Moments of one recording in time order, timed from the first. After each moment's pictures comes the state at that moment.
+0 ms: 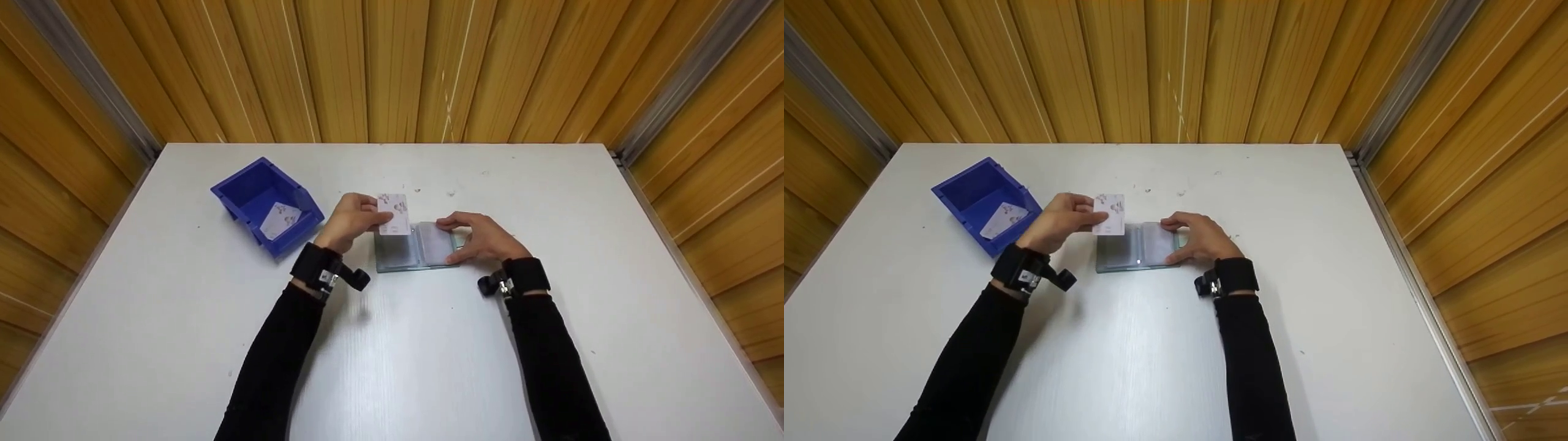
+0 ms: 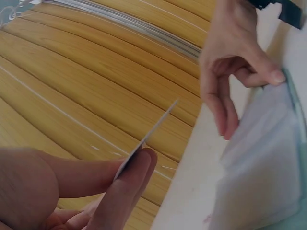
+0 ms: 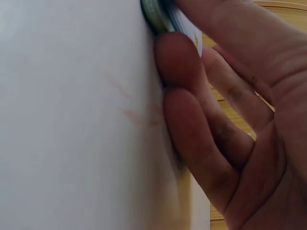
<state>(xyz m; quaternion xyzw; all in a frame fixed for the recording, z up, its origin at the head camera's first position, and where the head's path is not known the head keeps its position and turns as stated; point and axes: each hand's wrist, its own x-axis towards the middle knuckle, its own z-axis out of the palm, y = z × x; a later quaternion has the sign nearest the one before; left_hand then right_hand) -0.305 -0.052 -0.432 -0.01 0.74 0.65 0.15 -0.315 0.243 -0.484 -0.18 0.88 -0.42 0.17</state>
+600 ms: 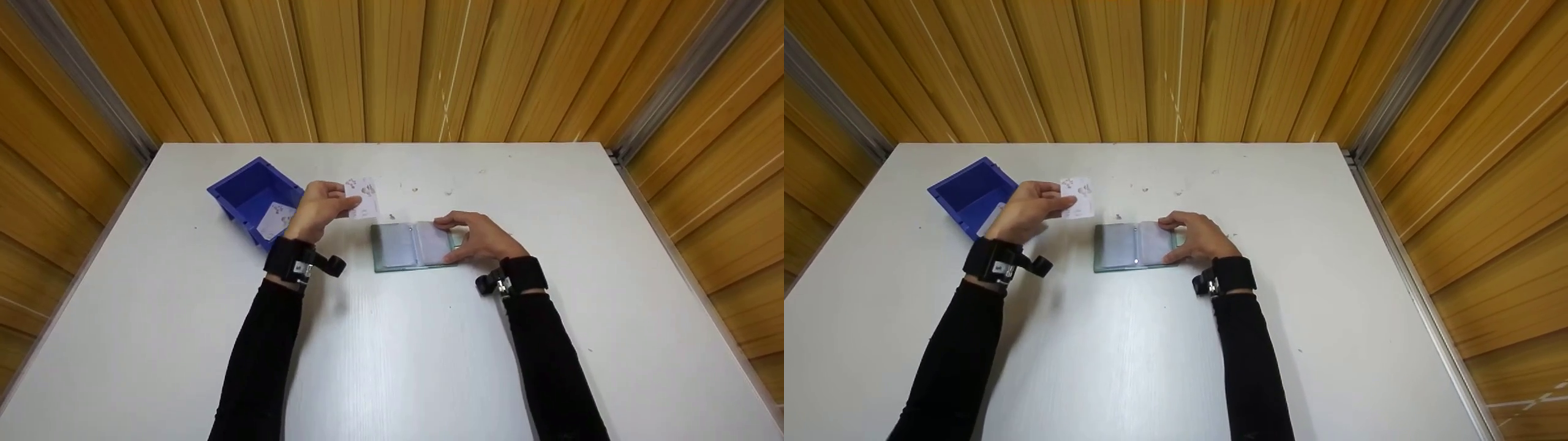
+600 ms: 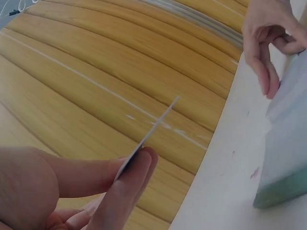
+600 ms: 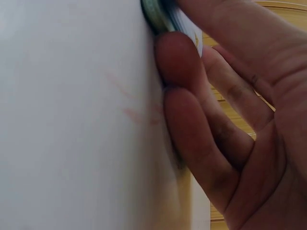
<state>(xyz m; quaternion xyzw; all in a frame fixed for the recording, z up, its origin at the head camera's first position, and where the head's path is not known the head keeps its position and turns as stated) -0.315 -0.097 -0.415 -0.05 0.73 0.67 0.12 -0.314 0.242 -0.485 -0.18 0.88 -0.41 0.16</state>
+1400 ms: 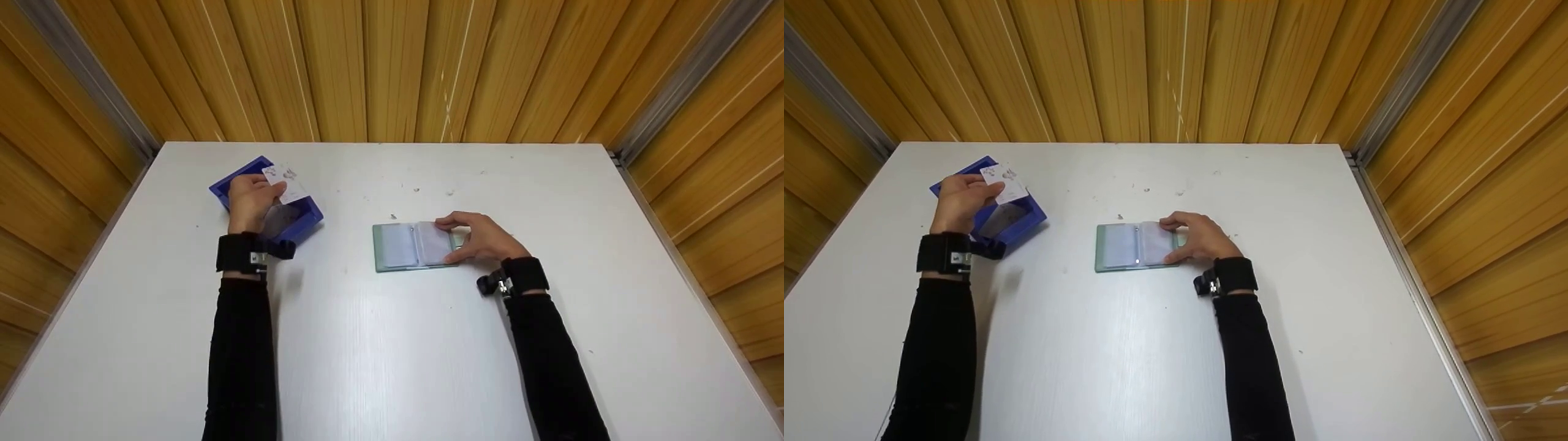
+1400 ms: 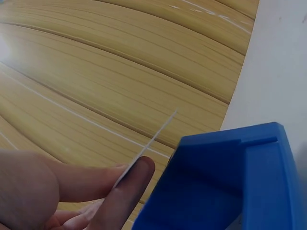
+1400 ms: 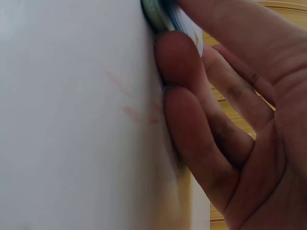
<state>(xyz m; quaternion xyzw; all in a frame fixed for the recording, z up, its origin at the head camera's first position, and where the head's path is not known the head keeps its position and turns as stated) -0.322 -0.196 -0.413 -0.14 0.75 0.64 -0.05 -0.316 0.244 -0.485 -0.18 0.87 -0.42 0.16</state>
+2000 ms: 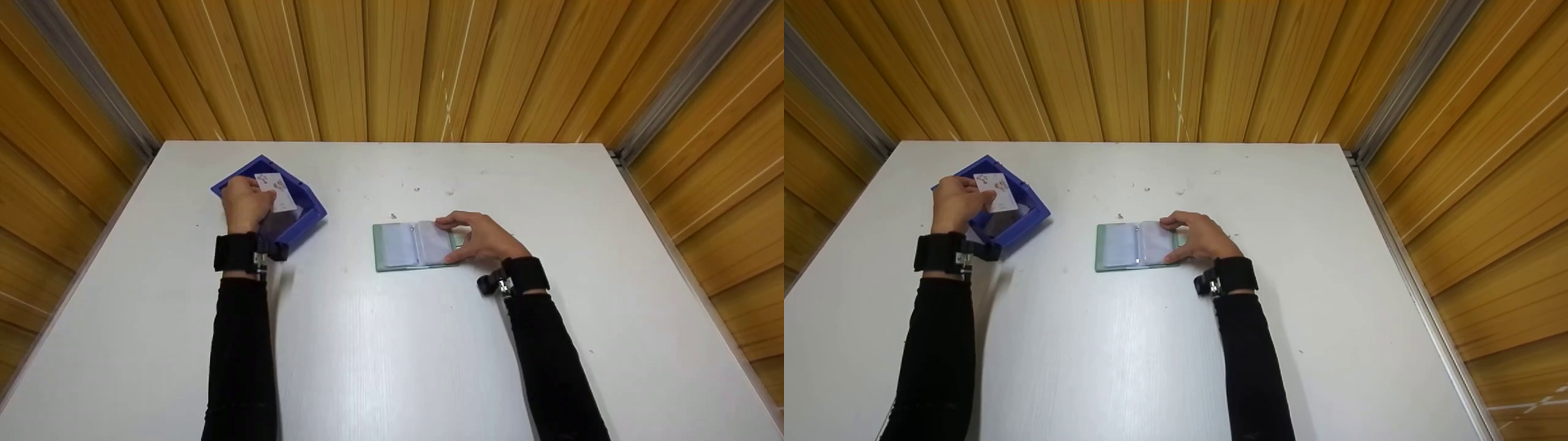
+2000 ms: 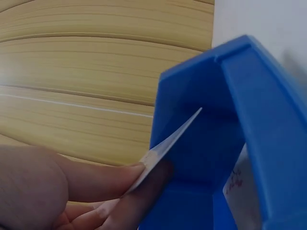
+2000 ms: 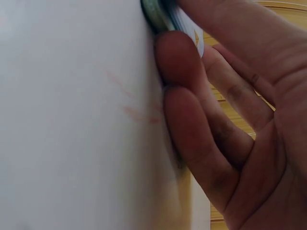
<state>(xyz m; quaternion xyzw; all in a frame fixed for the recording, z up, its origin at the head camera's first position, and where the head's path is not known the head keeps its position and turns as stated) -0.321 -0.204 -0.418 -0.17 0.87 0.45 -0.07 -0.316 0.244 -0.485 -0.18 0.87 -0.42 0.17</state>
